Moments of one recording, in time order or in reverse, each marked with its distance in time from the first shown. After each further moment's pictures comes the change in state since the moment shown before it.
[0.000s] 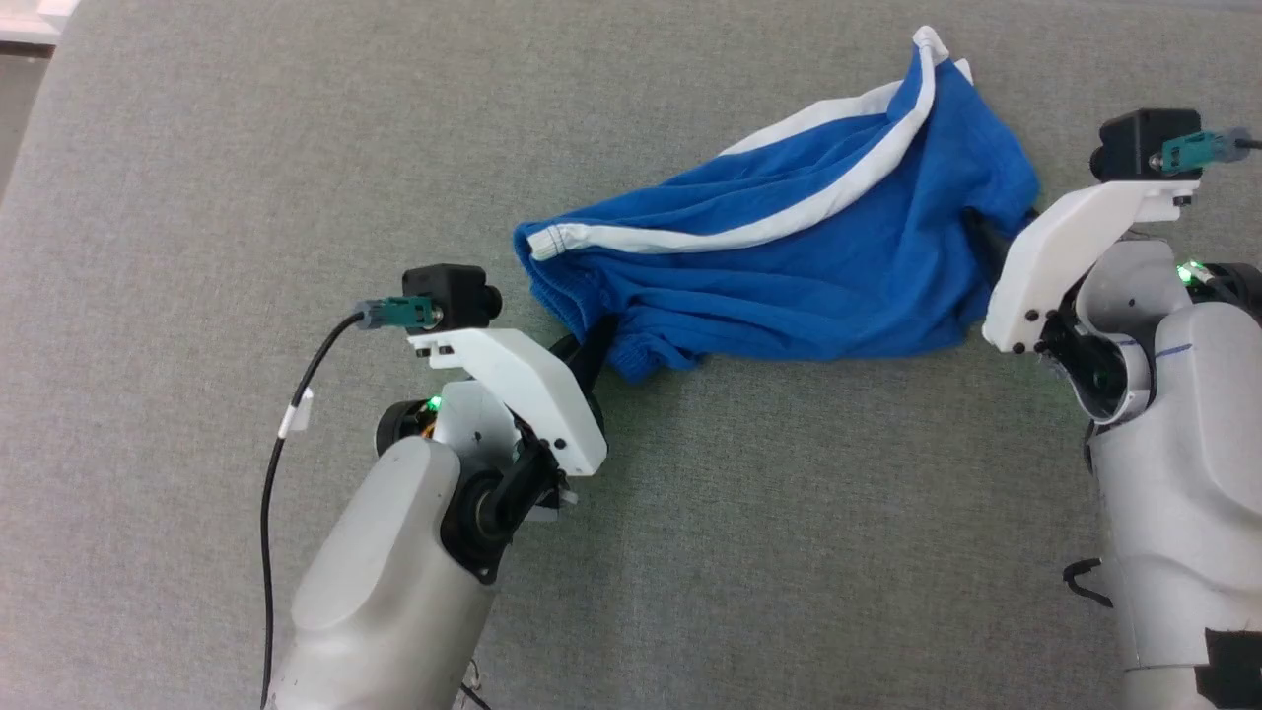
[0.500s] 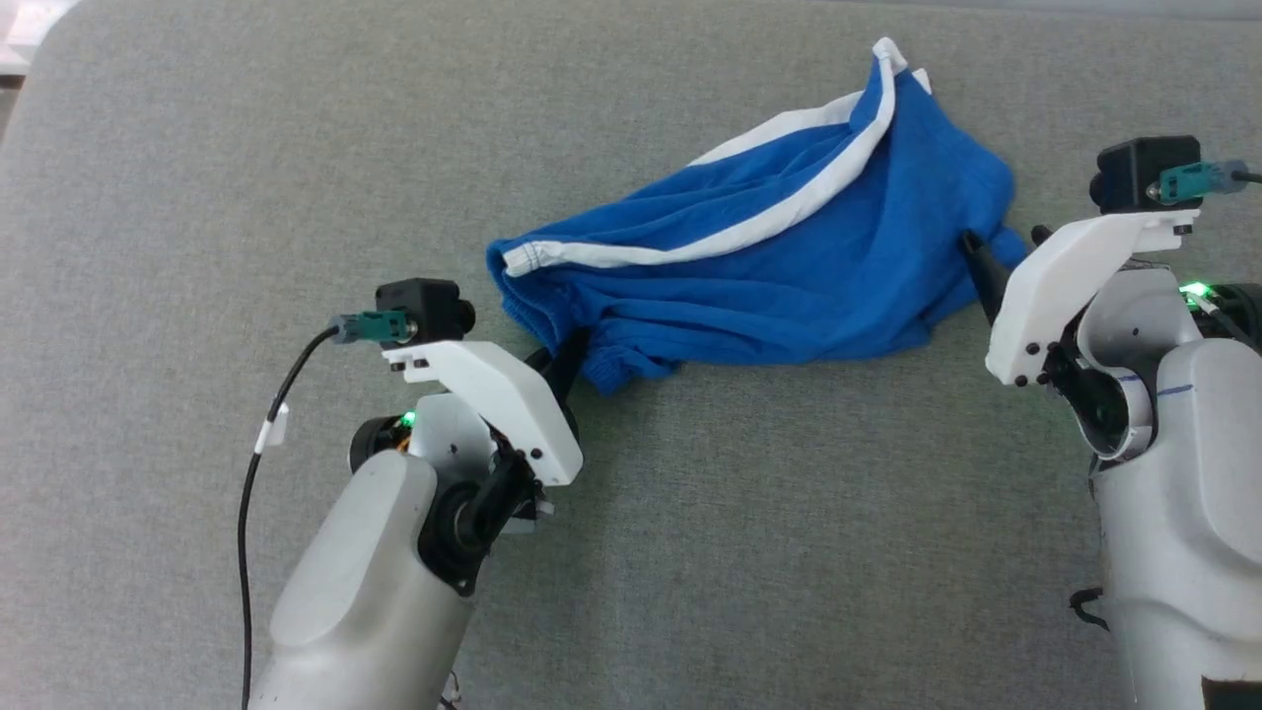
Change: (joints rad) left arm 0.035 0.025 0.025 -0.026 0.011 0.018 0.015; right arm 0.088 0.001 0.012 -0.147 -0.033 0.000 0.026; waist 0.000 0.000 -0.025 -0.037
